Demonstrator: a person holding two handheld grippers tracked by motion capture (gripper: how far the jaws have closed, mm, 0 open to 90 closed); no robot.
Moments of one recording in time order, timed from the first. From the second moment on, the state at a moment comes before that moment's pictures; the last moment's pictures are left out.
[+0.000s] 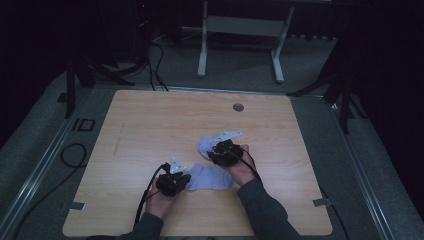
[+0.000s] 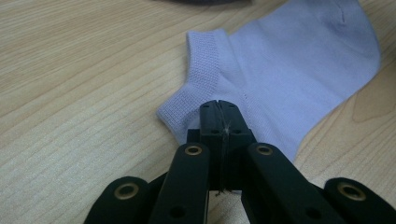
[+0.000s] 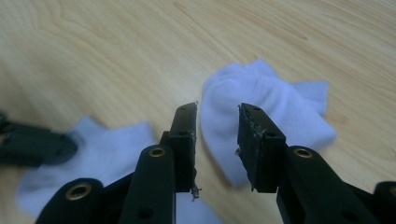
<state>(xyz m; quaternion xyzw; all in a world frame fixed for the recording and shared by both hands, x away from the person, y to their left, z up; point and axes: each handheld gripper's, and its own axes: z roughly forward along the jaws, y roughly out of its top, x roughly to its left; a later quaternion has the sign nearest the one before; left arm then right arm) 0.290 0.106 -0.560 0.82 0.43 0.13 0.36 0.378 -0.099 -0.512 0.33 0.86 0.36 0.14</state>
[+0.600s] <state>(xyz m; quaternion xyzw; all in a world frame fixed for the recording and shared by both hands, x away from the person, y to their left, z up) 0.290 0.106 -0.561 0.82 0.43 0.13 0.36 0.426 -0.062 -0.545 0.36 0.88 0.30 0.11</state>
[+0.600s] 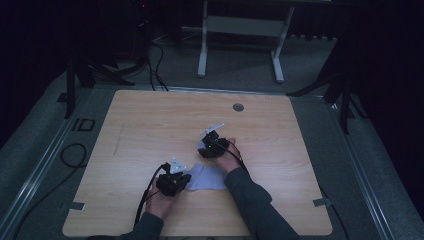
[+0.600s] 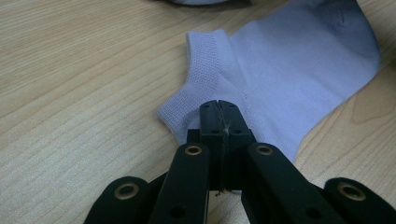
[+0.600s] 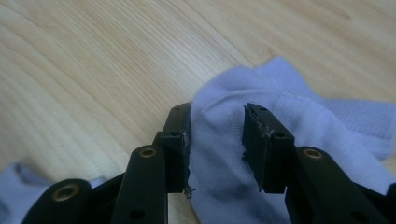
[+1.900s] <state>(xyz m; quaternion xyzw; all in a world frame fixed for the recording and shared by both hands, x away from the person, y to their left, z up) 0.335 0.101 -0.540 0.79 0.46 0.15 0.38 0.399 -0.086 -0.533 0.26 0.91 0.33 0.07</state>
